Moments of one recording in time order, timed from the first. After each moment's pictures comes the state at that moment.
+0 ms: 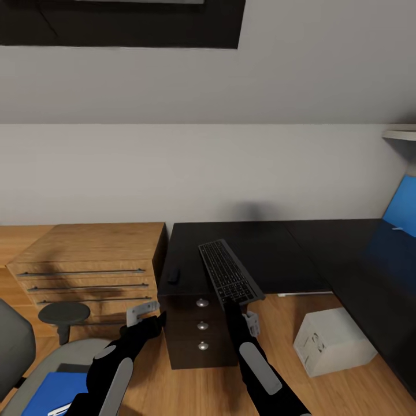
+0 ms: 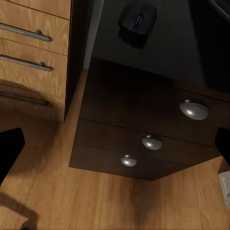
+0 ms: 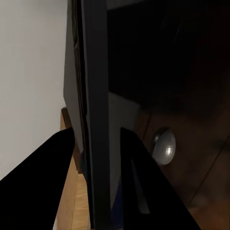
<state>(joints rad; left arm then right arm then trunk) -0.14 -0.08 -0.10 -1.57 0.35 0.57 0.31 -0.42 0.17 0.34 -0.86 -1.45 -0.26 -0.02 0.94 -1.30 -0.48</state>
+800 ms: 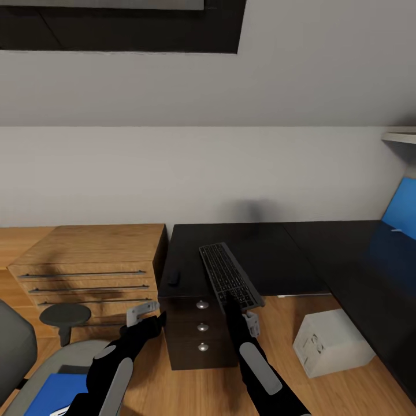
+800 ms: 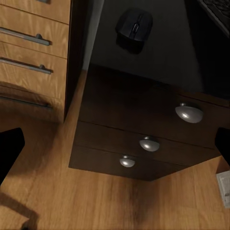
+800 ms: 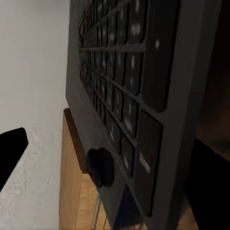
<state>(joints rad) -0.14 -0.08 -0.10 -1.57 0.35 0.57 0.31 -0.42 0.17 0.34 -0.86 -1.46 -0.26 -0.02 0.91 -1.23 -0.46</state>
